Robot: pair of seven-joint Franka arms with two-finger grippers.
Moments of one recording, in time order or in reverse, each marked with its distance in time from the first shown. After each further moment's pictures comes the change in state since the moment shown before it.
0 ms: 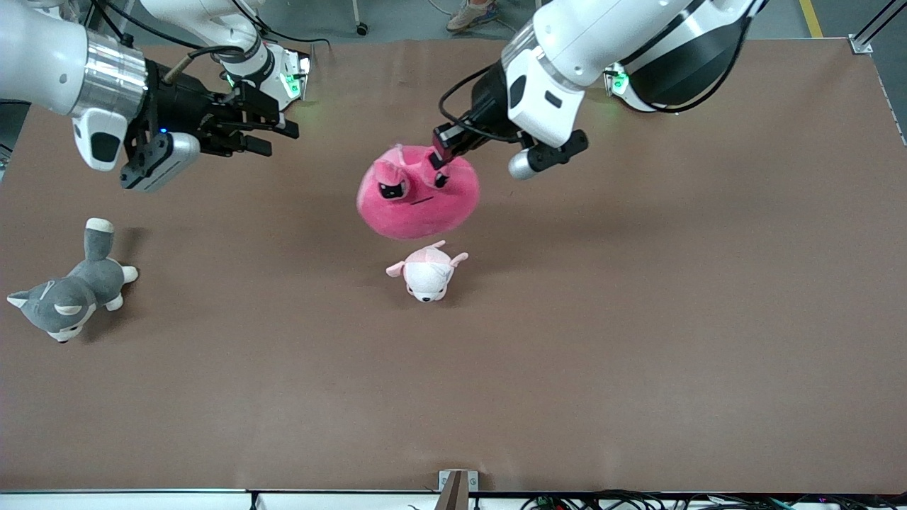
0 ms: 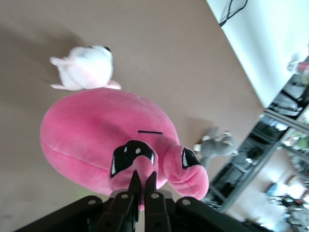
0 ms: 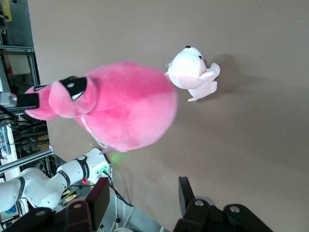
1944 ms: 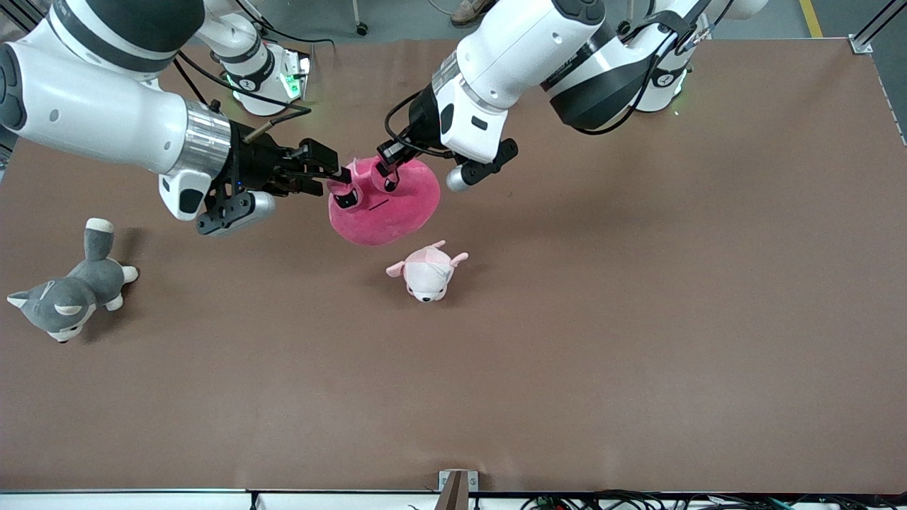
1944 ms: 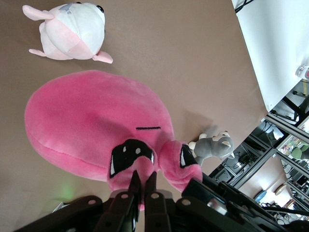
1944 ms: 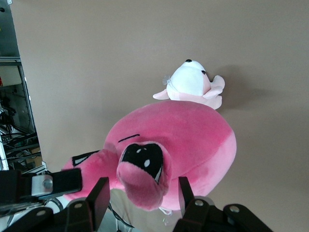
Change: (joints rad) left arm -0.218 0.079 0.141 0.023 0.000 0.085 -0.126; right arm 0.100 0.125 -0.005 0.000 -0.029 0.165 0.048
